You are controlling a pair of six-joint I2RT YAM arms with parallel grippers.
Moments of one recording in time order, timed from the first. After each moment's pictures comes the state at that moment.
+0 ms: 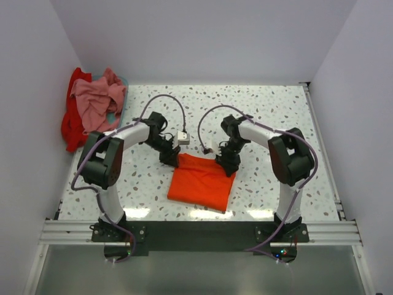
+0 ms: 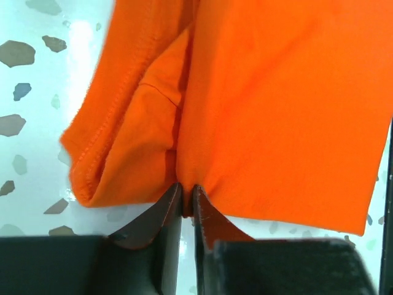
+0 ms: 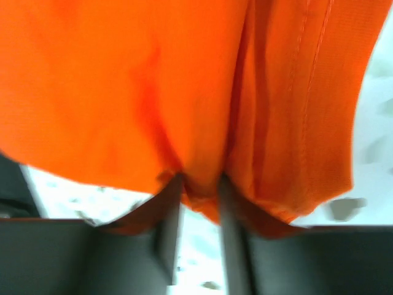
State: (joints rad) left arm -0.33 1.90 1.19 -0.75 0.83 0.97; right arm 0.46 1.99 1.37 -1.05 -0.48 -1.04
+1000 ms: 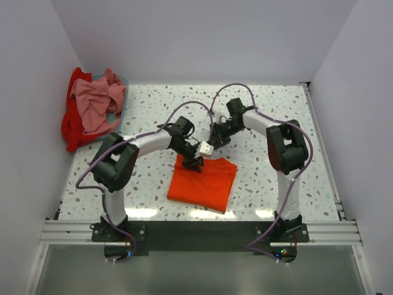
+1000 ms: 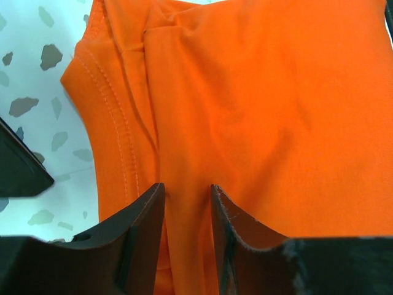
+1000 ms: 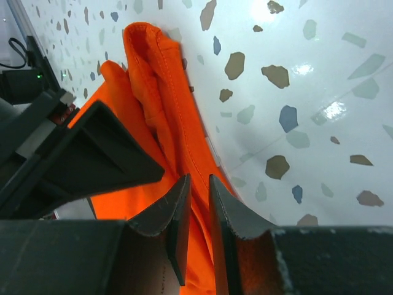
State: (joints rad) left arm -0.59 1.91 1.22 -0.54 0.85 1.00; right arm 0.35 2.13 1.53 -0.70 -0.86 -0.11
